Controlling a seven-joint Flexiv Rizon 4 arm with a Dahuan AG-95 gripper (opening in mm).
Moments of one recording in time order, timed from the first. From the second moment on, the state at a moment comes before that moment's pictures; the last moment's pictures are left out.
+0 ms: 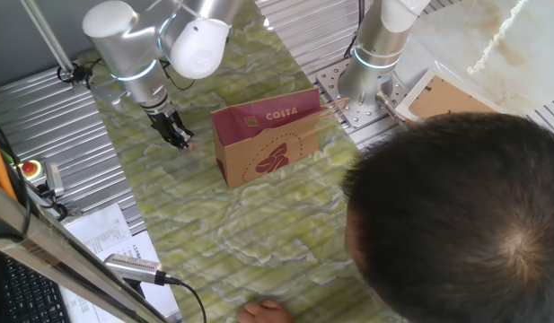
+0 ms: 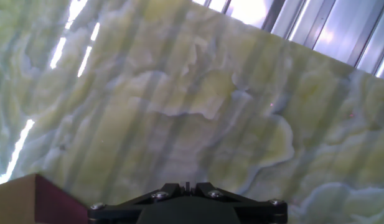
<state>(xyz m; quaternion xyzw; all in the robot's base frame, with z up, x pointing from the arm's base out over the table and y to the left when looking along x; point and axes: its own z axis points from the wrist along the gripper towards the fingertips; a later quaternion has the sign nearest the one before) 0.568 -0.046 0.017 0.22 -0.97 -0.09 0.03</state>
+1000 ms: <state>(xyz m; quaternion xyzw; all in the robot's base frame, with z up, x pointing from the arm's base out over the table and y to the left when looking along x) 0.559 -0.051 0.012 0.22 -0.97 -0.08 0.08</state>
